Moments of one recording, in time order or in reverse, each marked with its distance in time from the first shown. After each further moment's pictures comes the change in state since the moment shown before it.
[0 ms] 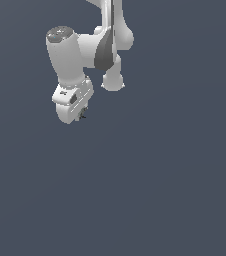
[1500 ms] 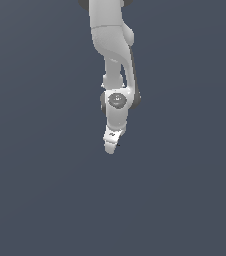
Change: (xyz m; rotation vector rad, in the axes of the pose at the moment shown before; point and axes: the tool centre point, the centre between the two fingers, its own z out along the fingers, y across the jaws) arm 0.147 -0.038 0.200 0.000 -0.003 0.001
